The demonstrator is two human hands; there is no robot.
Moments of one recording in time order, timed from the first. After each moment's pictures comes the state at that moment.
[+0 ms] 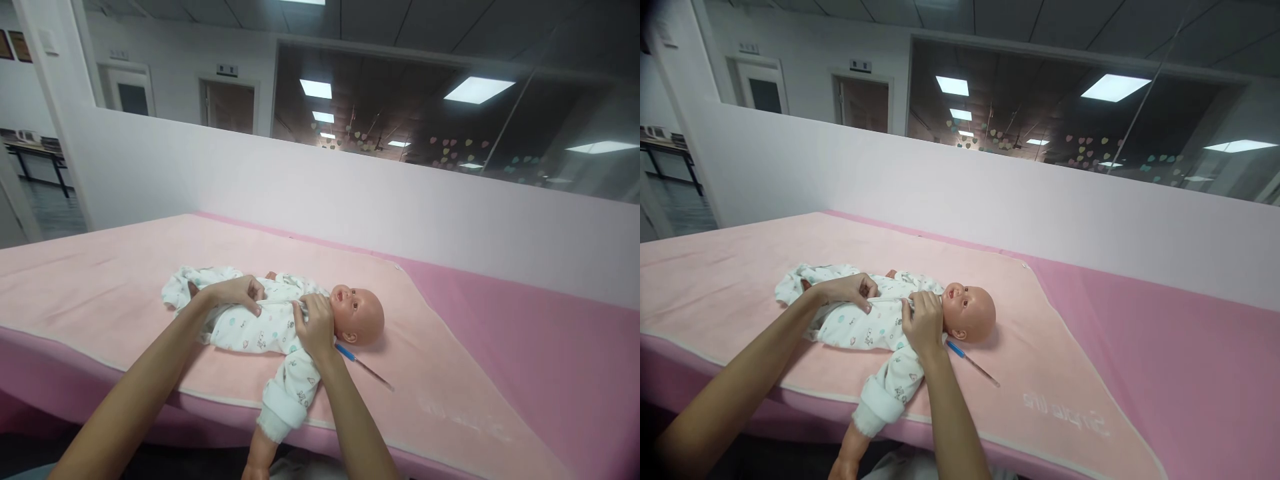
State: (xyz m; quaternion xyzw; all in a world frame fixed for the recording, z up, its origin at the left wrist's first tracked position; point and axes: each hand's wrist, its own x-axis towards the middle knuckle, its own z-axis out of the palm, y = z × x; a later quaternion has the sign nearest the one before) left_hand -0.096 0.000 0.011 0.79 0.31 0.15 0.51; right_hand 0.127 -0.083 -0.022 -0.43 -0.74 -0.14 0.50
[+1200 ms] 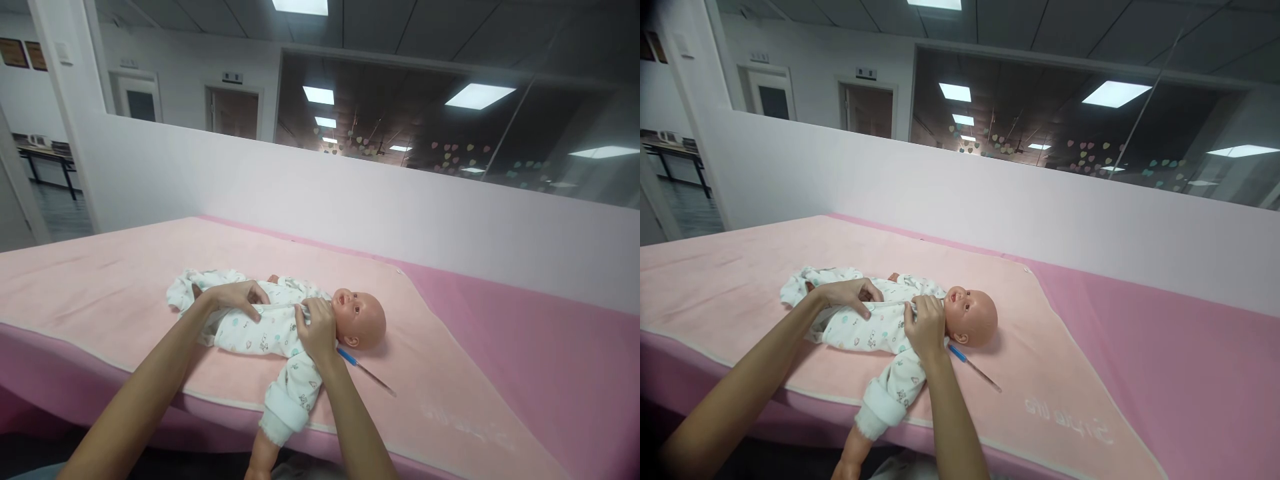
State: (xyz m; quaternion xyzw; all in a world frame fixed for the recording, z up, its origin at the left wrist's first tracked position) left_hand -0.097 -0.009 0.023 0.82 0.24 0.11 0.51; right_hand 0.127 -0.080 -0.024 -0.43 -0.73 -0.16 0.50
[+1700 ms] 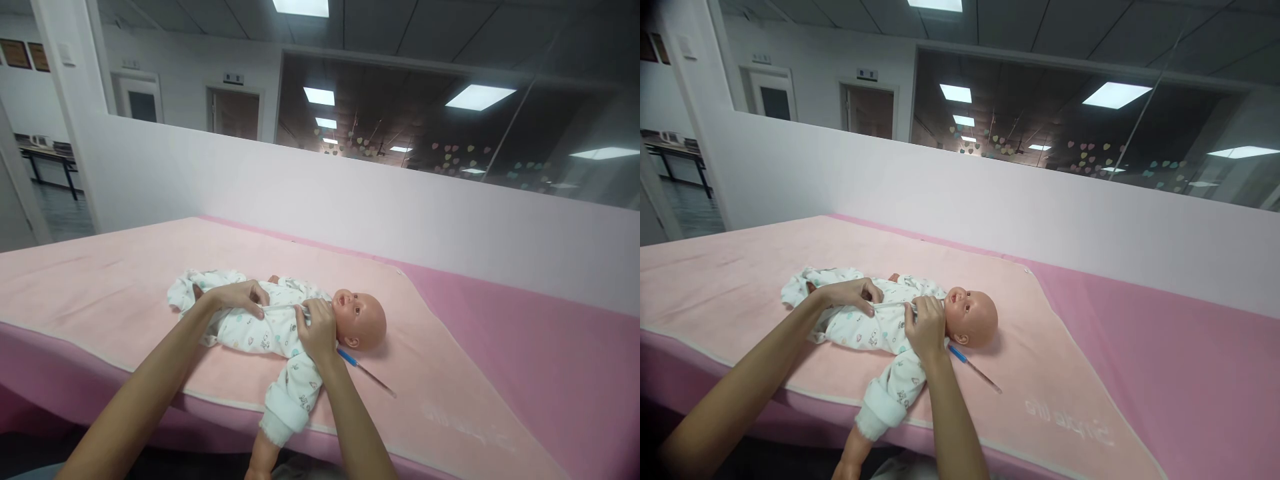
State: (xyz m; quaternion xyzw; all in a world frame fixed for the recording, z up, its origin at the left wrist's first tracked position) left_hand -0.096 -0.007 0.018 0.84 0.27 0.14 0.46; right_hand 0.127 -0.080 -0.024 -0.43 -0.73 -0.16 0.50
